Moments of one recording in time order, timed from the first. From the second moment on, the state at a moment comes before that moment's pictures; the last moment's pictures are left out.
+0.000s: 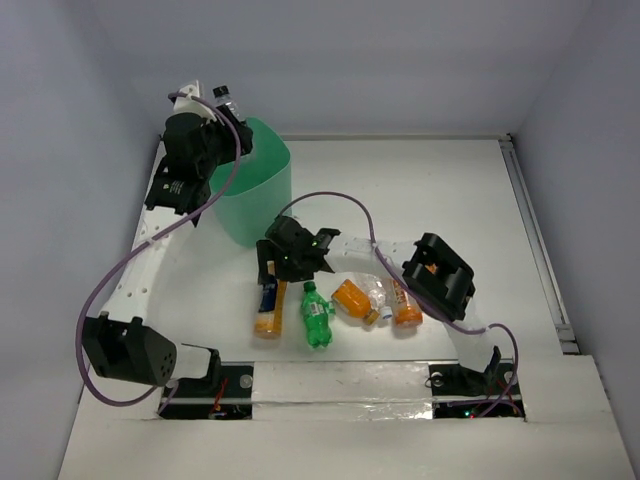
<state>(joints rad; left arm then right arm) -0.17 1.33 1.40 -0.27 -0.01 -0.46 1.02 2.10 1.58 -0.40 0.02 0.84</state>
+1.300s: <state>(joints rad) -0.20 0.76 0.88 -0.61 0.21 -0.61 0.91 1.74 2.19 -0.43 0.37 0.65</state>
